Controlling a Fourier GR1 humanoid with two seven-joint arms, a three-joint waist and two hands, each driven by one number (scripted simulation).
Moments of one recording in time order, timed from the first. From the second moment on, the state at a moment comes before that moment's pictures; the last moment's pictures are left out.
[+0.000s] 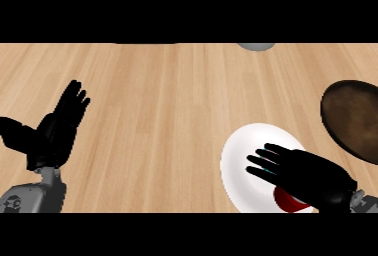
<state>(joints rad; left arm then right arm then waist) -0.15 0.21 0.04 -1.61 0.15 0.11 0.24 -0.17 -0.63 0.44 -1.90 1.08 0.72 -0.33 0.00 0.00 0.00</state>
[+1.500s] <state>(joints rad) -0.12 0.20 0.11 -1.60 0.13 0.07 0.23 0.02 -0.33 0.18 -1.92 1.17 0.45 -0.09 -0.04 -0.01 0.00</state>
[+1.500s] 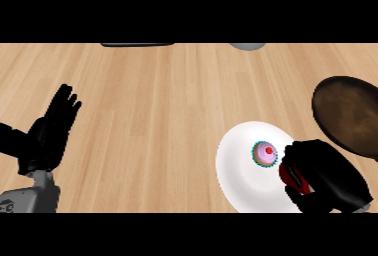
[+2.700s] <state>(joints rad) -0.18 0.17 0.09 -1.57 0.11 0.06 0.23 -0.25 -0.31 -0.37 -2.09 1.00 0.51 0.14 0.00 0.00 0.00</state>
